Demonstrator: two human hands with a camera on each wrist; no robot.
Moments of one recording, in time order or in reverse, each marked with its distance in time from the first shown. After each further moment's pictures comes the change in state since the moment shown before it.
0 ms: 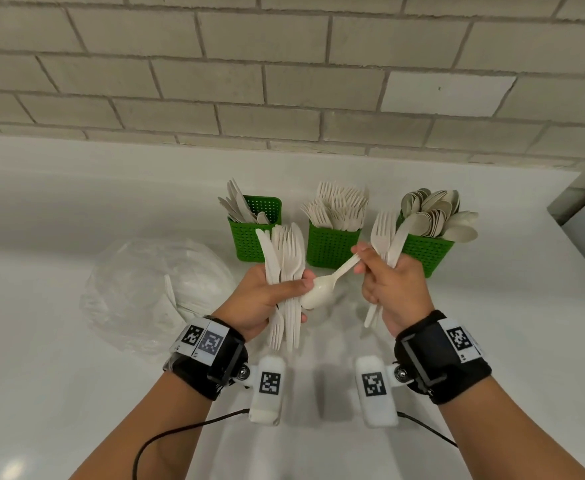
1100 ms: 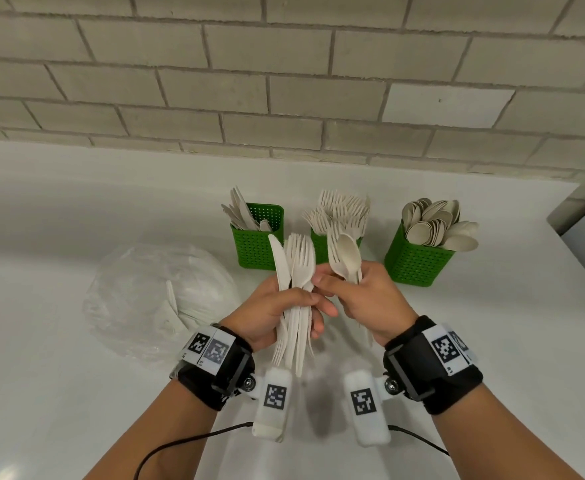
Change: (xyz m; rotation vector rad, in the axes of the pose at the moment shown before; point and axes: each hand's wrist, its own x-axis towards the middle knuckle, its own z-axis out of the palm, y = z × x) left_hand -0.004 0.002 0.010 -0.093 -0.222 0.006; right_hand -0.028 -0.029 0.023 -0.193 -0.475 -0.012
